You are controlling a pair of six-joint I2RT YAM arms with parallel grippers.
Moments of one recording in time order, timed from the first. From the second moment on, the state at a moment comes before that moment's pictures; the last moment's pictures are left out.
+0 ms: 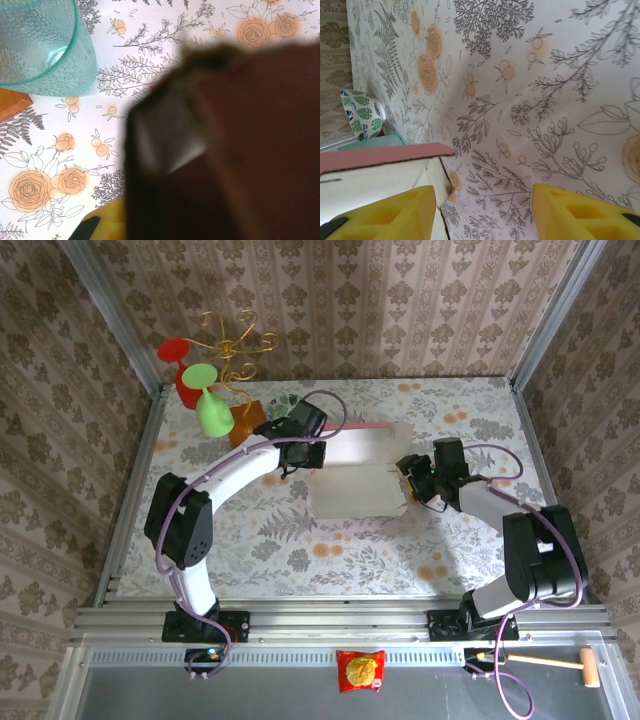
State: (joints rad) left arm -0.67 1.82 1.48 -0.68 -0.09 -0.38; right arm 0.14 1.51 0.74 -0.03 -0.32 1.20
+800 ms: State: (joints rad) left arm -0.67 1.82 1.53 -0.70 -0.08 -0.38; right arm 0.15 1.55 0.86 -0.01 -0.33 1.18
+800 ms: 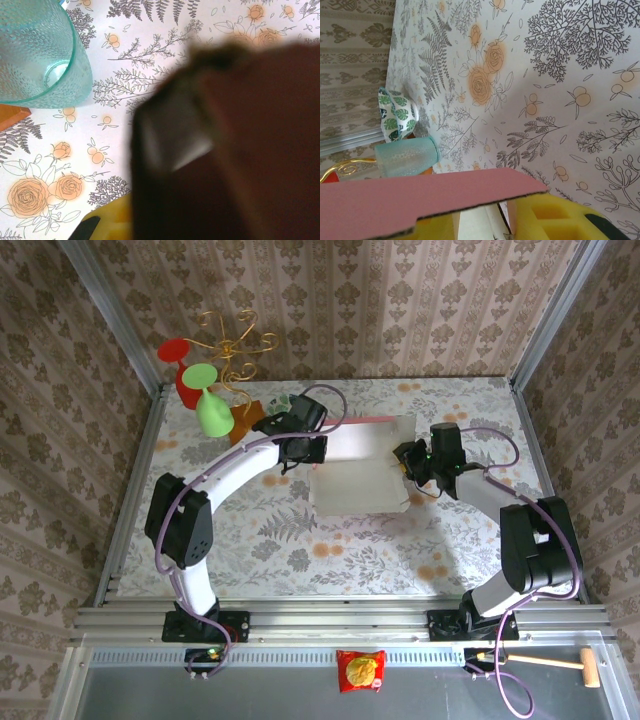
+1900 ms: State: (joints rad) left arm -0.73 1.84 1.58 -0.75 -0.13 -0.41; right arm 0.22 1.50 0.93 -0.19 -0.26 1.12
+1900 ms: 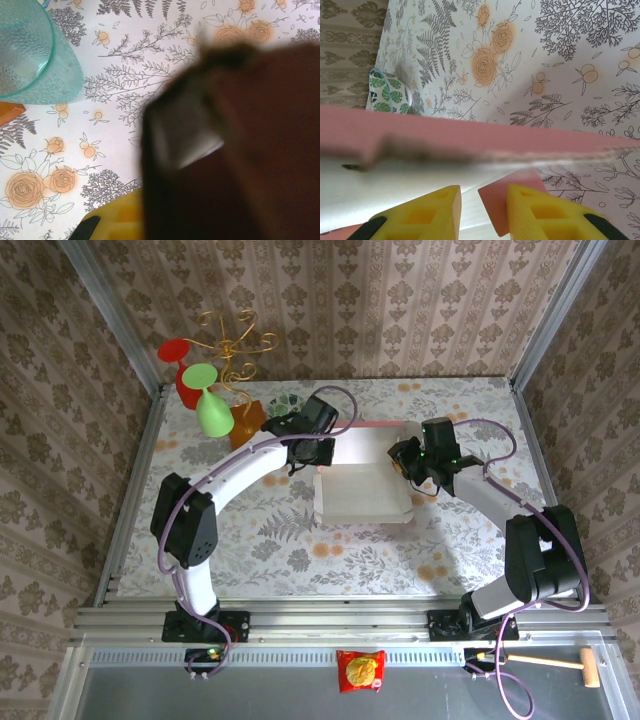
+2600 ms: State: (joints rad) left arm -0.65 1.85 1.63 -0.82 -0.03 -0.40; right arm 0.14 1.22 0.96 -0.26 -0.32 0.92
